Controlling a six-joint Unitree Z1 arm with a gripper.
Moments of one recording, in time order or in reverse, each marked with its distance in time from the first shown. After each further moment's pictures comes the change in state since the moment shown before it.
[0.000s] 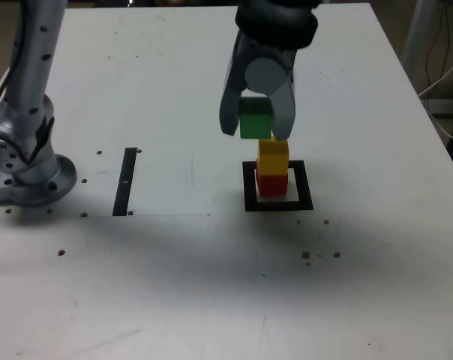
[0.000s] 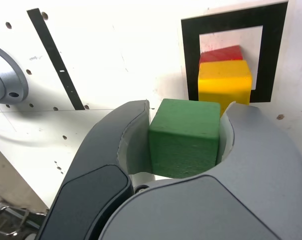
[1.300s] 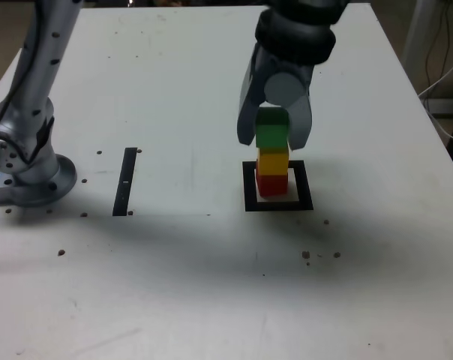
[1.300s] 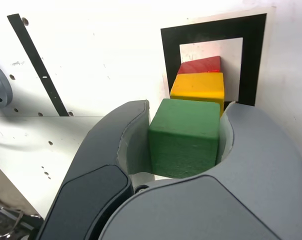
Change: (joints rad) arm 0.006 0.072 -0.054 -0.013 0.015 -0.015
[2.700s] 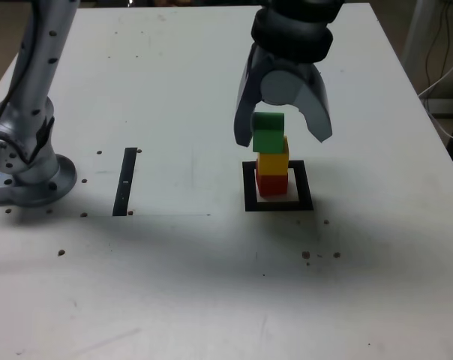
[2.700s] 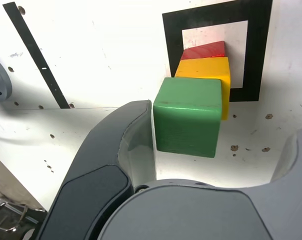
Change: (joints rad) arm -0.005 -0.025 0.017 0.000 -0.036 0.013
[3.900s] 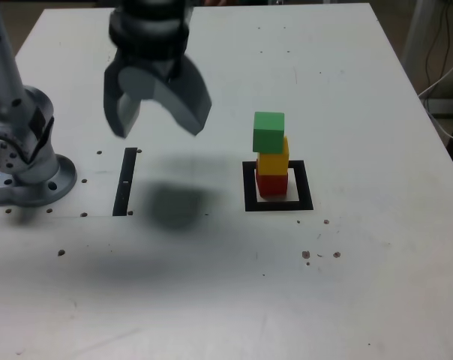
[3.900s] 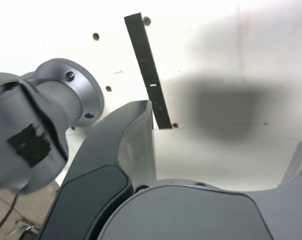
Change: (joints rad) arm 0.010 -0.486 0.734 -0.266 0.066 0.070
